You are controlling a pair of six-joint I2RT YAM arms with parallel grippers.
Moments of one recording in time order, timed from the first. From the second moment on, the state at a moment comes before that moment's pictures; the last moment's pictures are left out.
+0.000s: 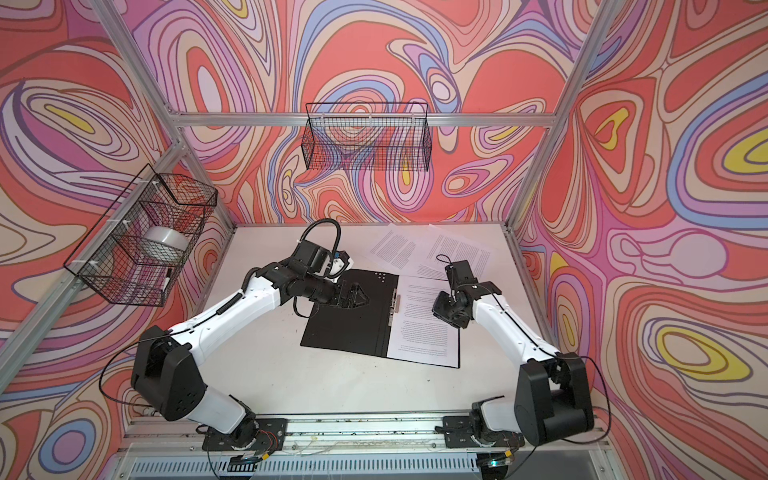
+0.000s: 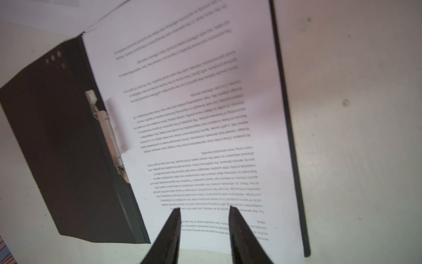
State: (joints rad) left arm -0.54 1.52 1.26 -0.69 0.49 -0.38; right arm 0.22 1.40 0.99 -0.77 -0.12 0.67
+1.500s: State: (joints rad) left arm -0.46 1.43 1.16 -0.69 0.52 -0.35; right arm 0.44 2.03 1.45 -0.65 -0.19 0.62
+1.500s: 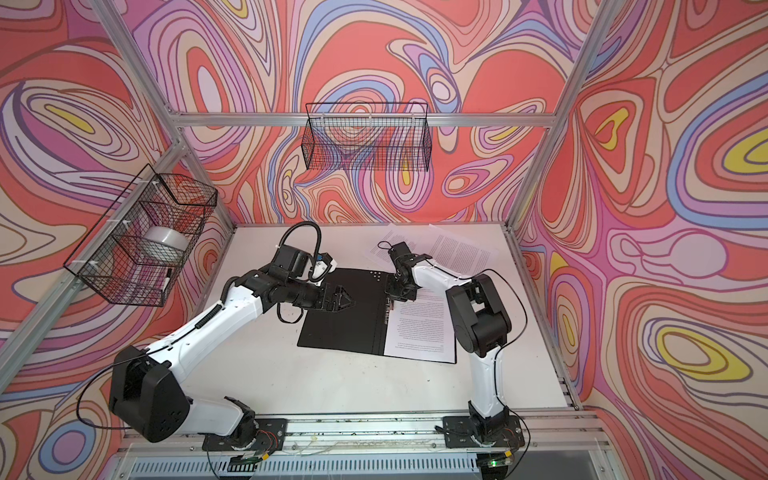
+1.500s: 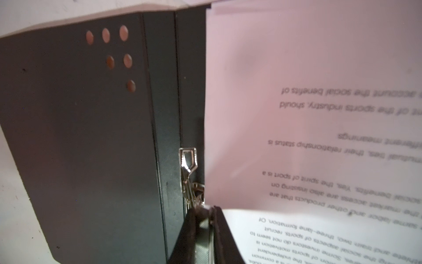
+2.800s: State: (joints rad) left arm -0.42 1.35 1.15 -0.68 0.53 -0.38; right arm 0.49 2.10 1.66 -0.58 -0.24 0.74
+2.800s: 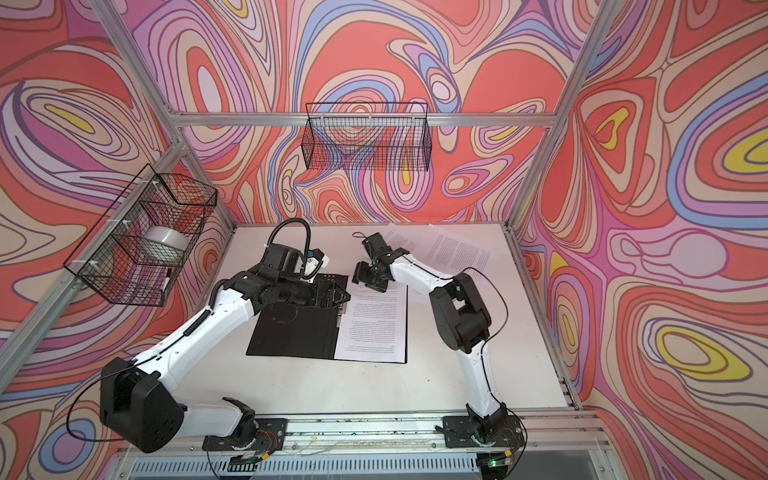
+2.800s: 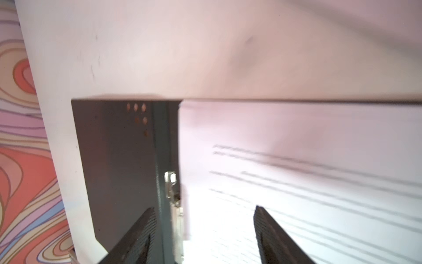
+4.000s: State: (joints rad) left arm -0.66 1.68 1.34 -0.54 0.54 -0.52; right arm 0.04 1.69 0.93 -0.34 -0.37 0.62
